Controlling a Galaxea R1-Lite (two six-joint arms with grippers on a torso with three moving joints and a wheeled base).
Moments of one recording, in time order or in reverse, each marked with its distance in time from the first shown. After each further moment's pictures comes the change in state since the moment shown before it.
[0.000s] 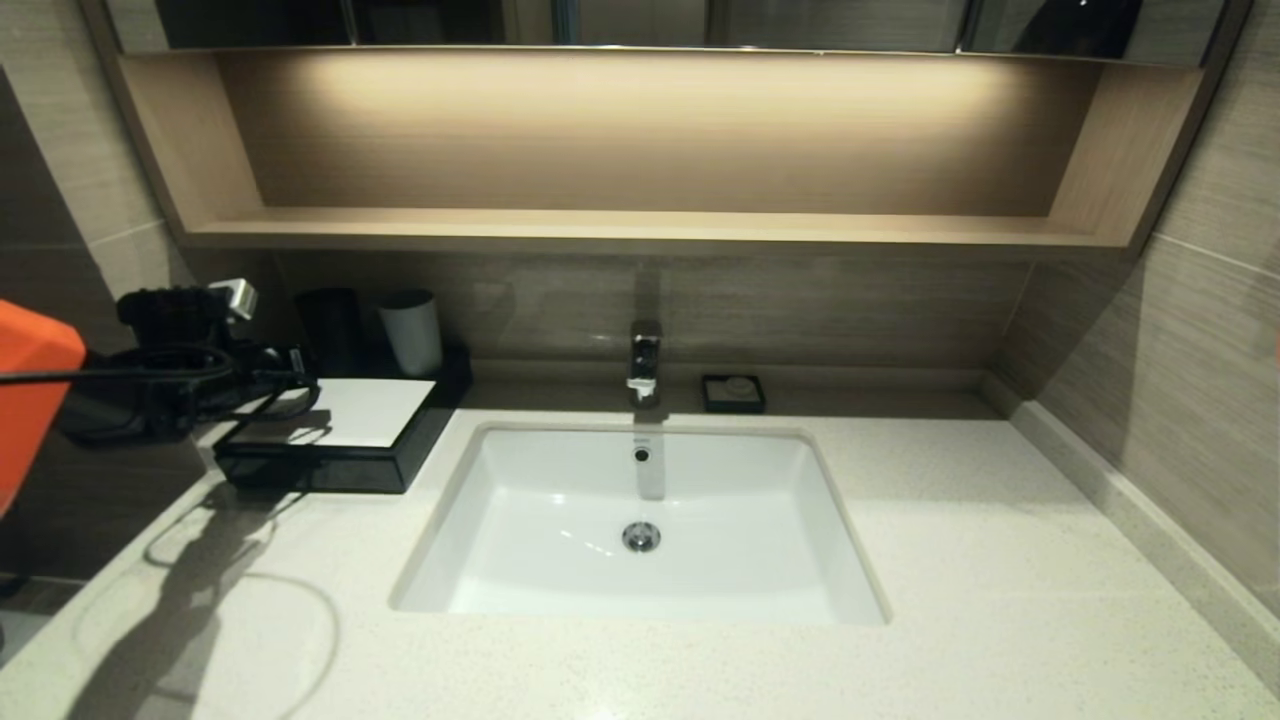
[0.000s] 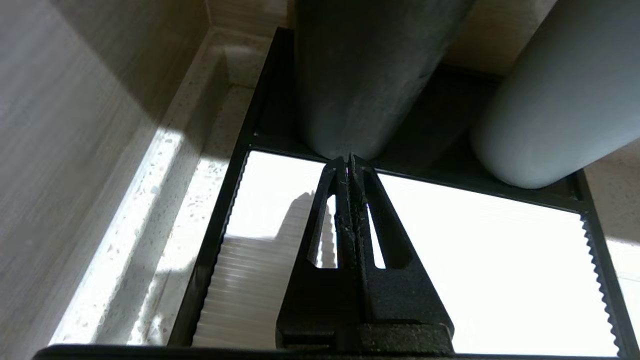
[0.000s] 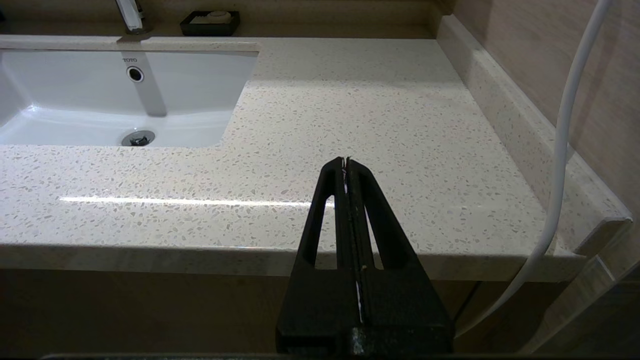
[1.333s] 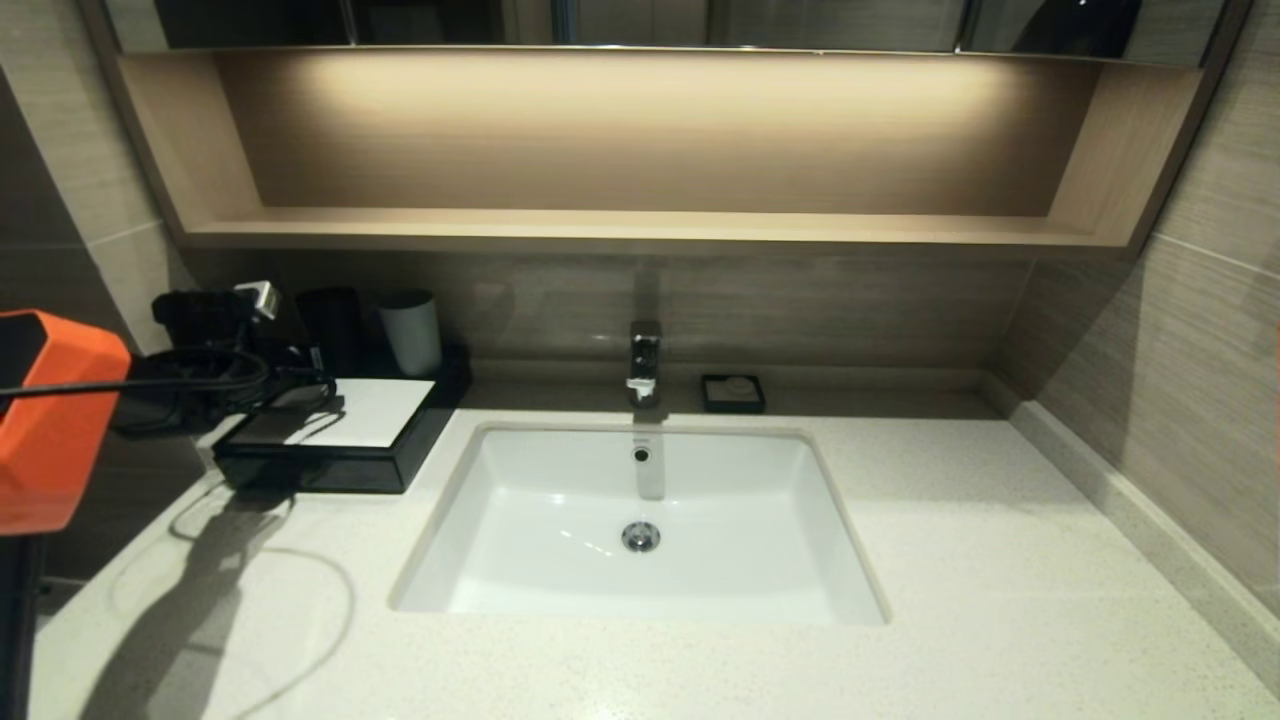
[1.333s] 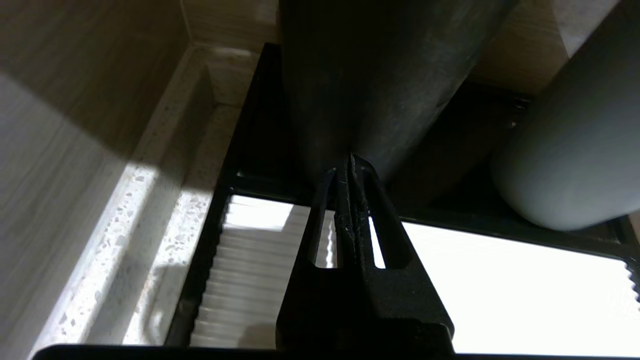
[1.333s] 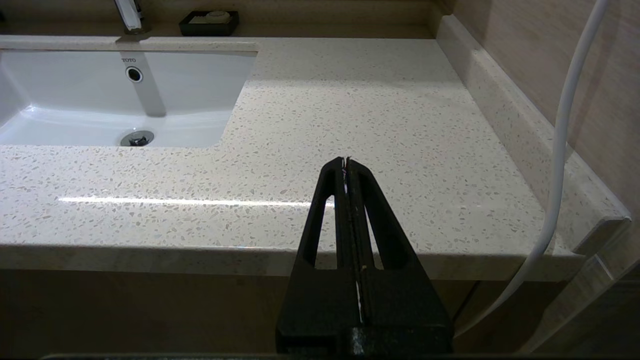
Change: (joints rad) left arm -0.013 0.130 -0.208 0.073 0.000 0.005; right arm 0.000 0.000 0.000 0.000 0.000 0.000
